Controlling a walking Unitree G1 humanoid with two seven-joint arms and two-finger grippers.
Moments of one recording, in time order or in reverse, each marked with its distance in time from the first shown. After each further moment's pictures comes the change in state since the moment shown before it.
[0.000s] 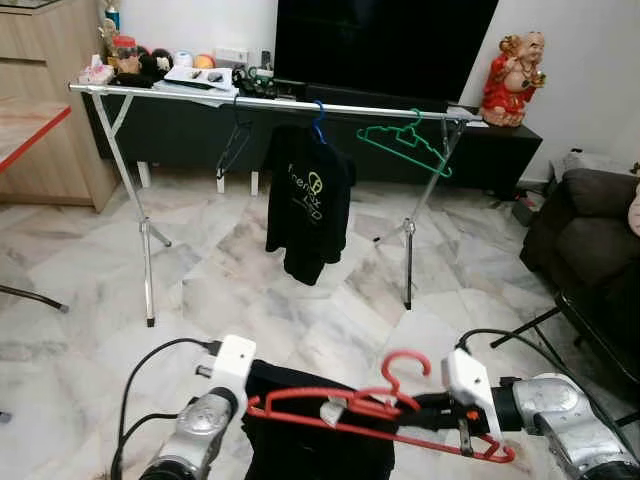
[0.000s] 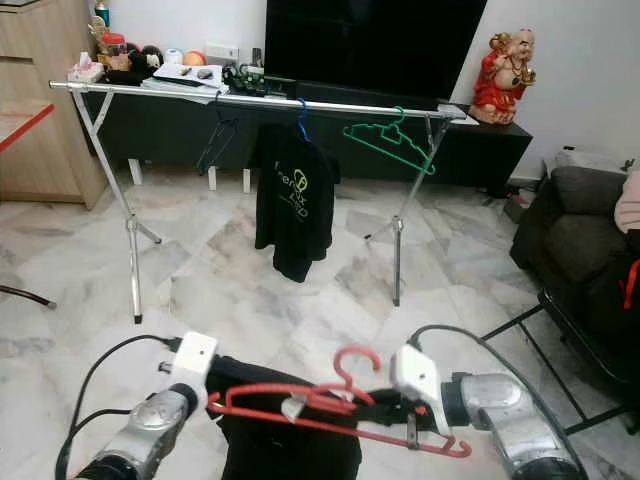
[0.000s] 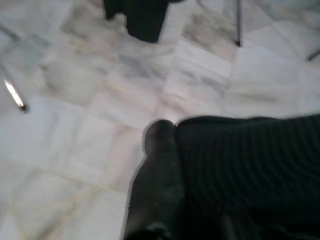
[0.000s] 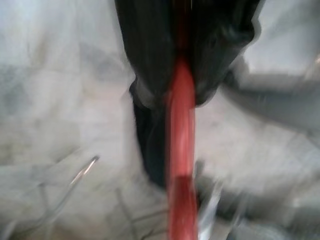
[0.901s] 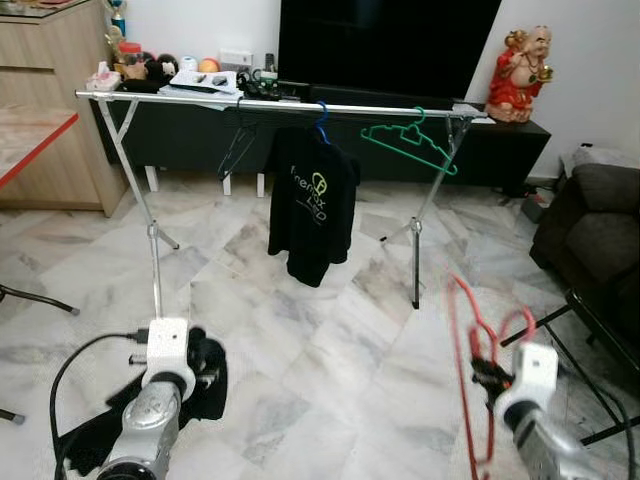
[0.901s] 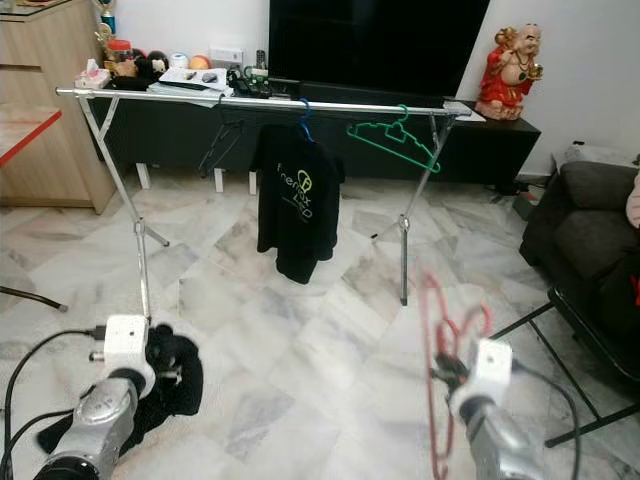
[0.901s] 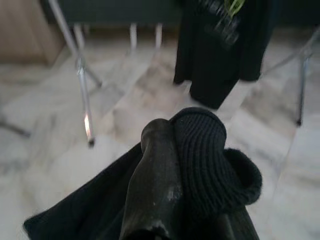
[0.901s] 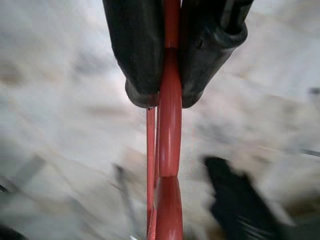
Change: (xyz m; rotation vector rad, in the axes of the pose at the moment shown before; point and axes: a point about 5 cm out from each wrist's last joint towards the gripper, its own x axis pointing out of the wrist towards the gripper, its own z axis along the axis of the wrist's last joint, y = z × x) left arm -0.017 0.051 0.034 -0.090 -0.287 0.238; right arm -0.032 -0.017 -0.097 0.674 -0.040 -1.256
